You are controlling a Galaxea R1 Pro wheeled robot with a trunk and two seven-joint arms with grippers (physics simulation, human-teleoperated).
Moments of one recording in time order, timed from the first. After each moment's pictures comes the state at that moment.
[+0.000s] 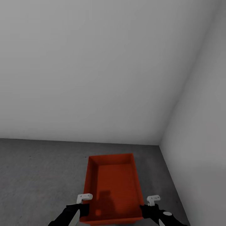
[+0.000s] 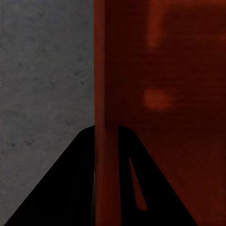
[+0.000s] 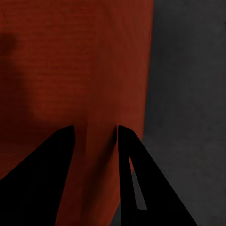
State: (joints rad) left arm -0.42 -0.07 -0.08 -0.51 0.16 0.37 0.11; right arm -0.49 -0.02 0.04 -0.23 -0.02 -0.04 0.26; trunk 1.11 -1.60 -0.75
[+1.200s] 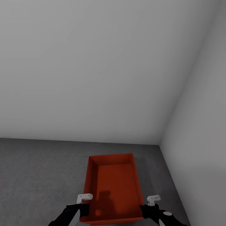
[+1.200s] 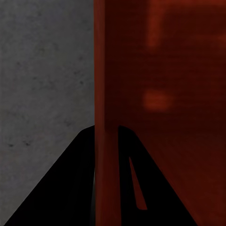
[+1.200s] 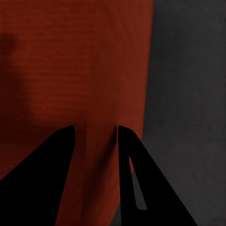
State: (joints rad) left arm -0.42 -0.08 -0.08 -0.51 0.16 0.37 0.11; right arm -0.49 -0.02 0.04 -0.23 -0.02 -0.04 0.26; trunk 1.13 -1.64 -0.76
